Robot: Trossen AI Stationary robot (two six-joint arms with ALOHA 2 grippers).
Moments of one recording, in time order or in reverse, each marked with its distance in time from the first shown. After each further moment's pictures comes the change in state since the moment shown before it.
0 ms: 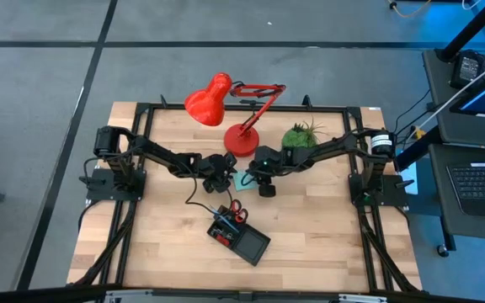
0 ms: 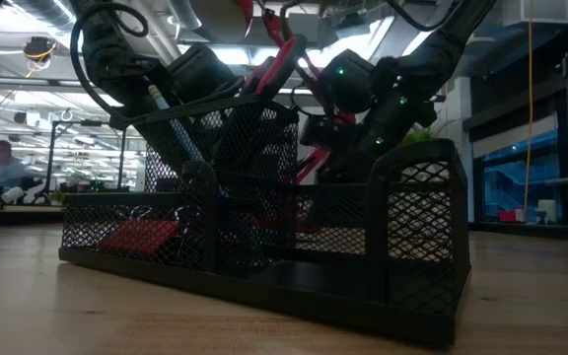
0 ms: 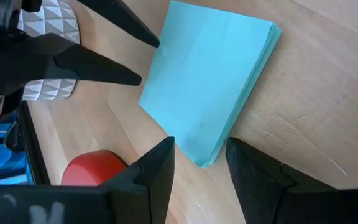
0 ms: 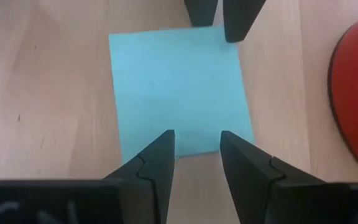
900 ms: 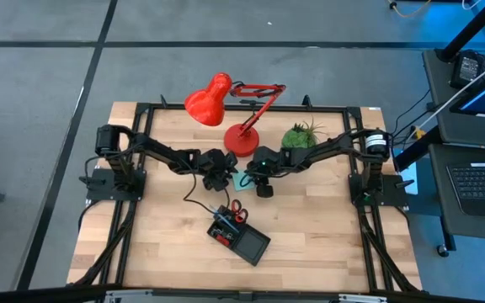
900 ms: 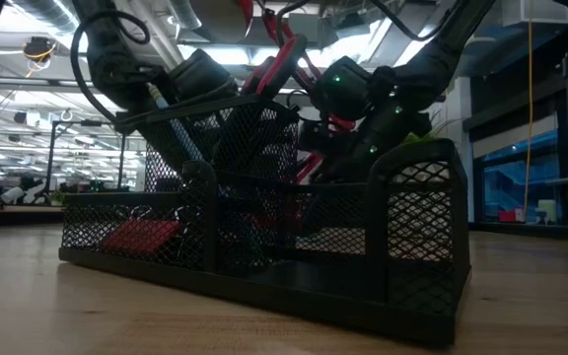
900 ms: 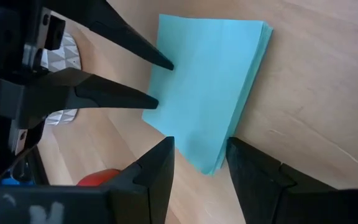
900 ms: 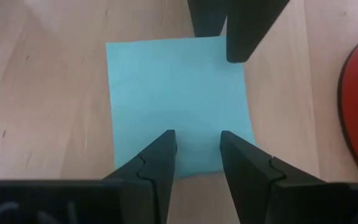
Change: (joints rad) left arm 0.054 0.002 -0.002 0.046 0.123 0.141; right arm 0.000 0.063 0.001 0.083 -0.012 -0.024
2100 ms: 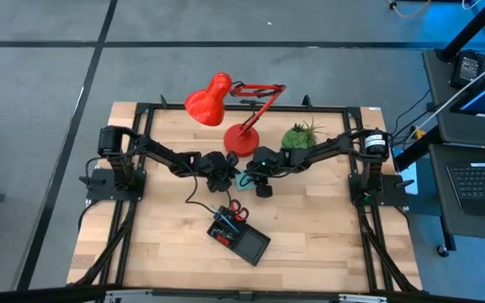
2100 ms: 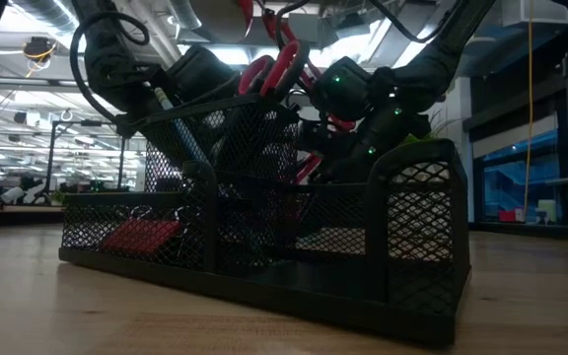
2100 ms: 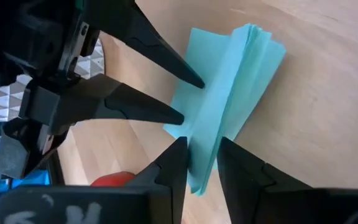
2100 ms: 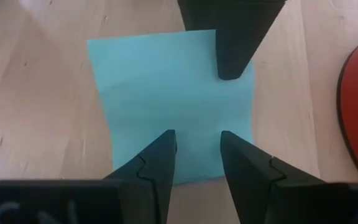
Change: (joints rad) left arm -0.042 0.002 0.000 0.118 -0.050 -0.088; right arm -0.001 0.002 -0.003 0.026 0.002 0.013
